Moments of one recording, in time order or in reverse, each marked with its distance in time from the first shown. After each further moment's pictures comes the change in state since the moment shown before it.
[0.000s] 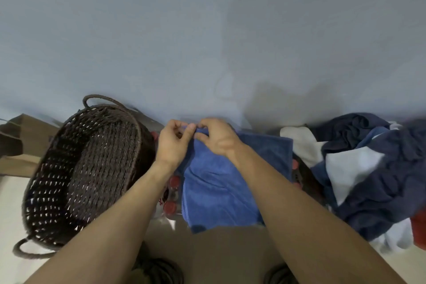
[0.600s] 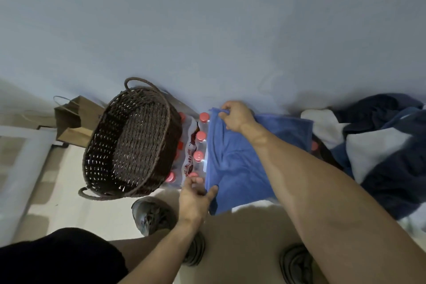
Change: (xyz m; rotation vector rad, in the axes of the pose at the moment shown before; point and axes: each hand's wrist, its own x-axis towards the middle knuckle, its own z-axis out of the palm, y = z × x) left_hand -0.186 -0.046 -0.012 -0.049 0.065 -0.484; right_hand -0.002 -0.002 0.007 0.122 0.007 0.193
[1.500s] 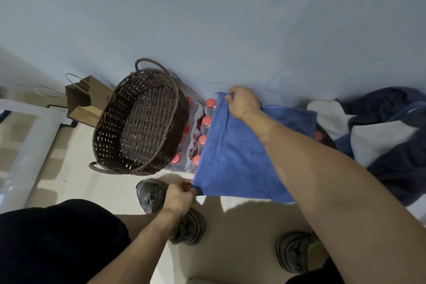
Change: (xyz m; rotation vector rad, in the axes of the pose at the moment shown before) left_hand -0.005 -0.029 -0.048 0.198 -0.044 -0.231; right_hand -0.005 -0.009 0.001 -0.164 0.083 -0.038
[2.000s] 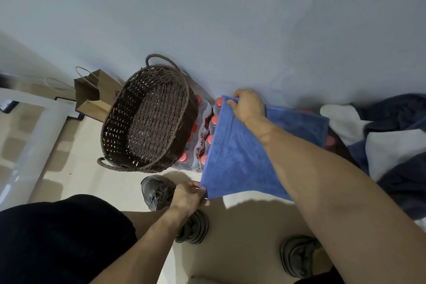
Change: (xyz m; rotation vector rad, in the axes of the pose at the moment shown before) left_hand -0.001 0.000 0.001 -0.142 -0.106 -0.092; right_hand 0.001 -0.008 0.018 -0.084 0.049 -0.056
